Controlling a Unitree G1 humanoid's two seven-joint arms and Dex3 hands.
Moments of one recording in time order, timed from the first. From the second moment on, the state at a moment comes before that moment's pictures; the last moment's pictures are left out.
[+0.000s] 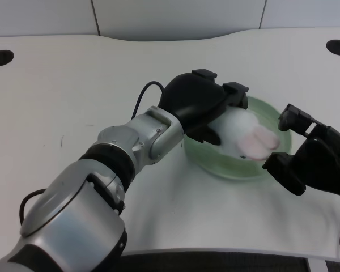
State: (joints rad) left arm -1.12 -0.07 -0.67 1.38 0.85 -0.48 0.43; right arm -0.71 -0.17 -0.38 1.22 0.38 -0.04 1.40
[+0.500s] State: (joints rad) left arm -1.12 -0.07 -0.70 1.38 0.86 -0.41 0.38; right arm -0.71 -0.17 -0.38 1.22 0.38 -0.04 1.41
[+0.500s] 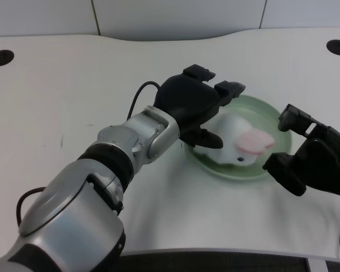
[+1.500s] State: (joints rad) left arm -1.11 0.24 -0.62 1.33 0.80 -0.72 0.38; right arm -0.71 -0.17 -0.38 1.22 0.37 -0.03 1.40
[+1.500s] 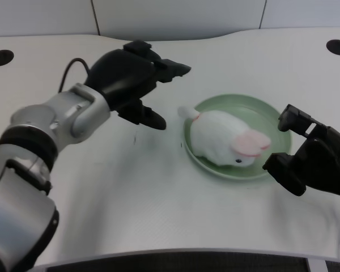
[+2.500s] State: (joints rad) left arm -0.53 0.30 -0.13 1.16 0.03 -1.03 -0.15; right arm -0.71 -0.20 -0.37 1.23 0.37 0.00 1.38
